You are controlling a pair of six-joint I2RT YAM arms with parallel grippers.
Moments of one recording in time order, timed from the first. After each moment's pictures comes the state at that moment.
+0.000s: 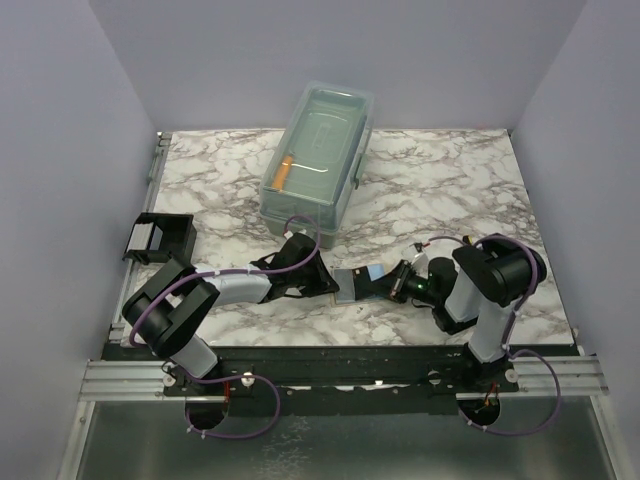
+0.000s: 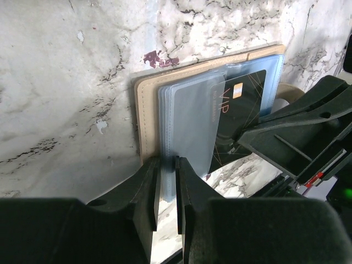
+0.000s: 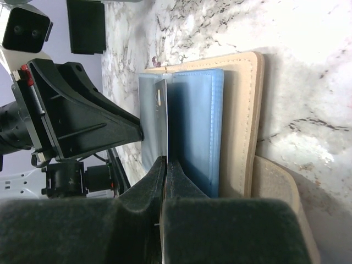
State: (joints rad) left arm -0.76 1.57 0.63 0.15 0.18 -1.04; right arm 0.39 1.86 0.14 1.34 -0.61 1.04
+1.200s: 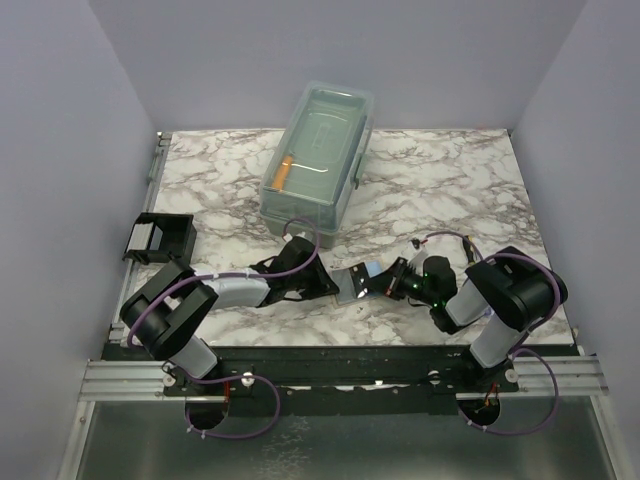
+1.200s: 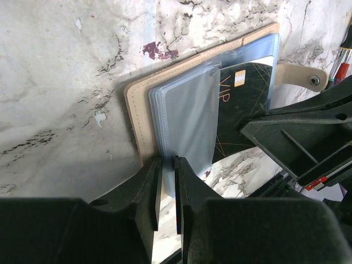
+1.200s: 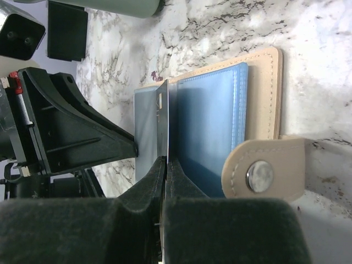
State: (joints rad) left arm -0.77 1.55 0.60 0.18 0.16 -1.05; right arm 0.47 1.70 0.15 1.18 -0.41 0.91
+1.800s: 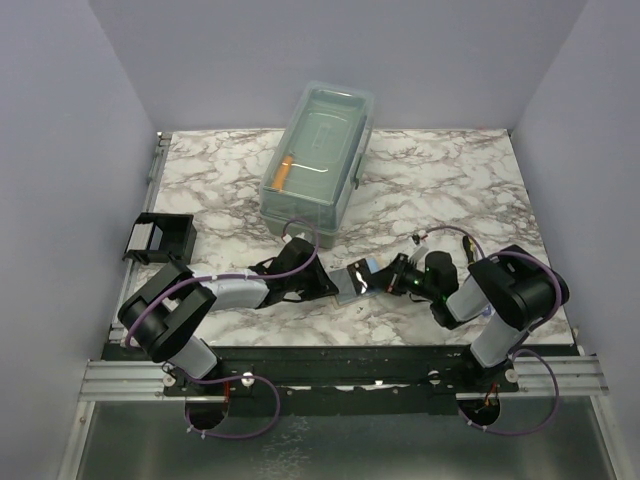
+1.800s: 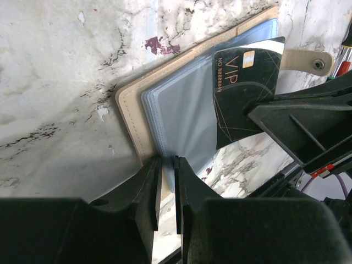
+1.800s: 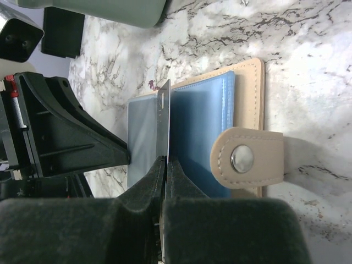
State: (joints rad) left arm -0.78 1.54 0.58 0.19 0.16 -1.05; right arm 0.44 1.70 0.18 1.15 -0.45 0.83
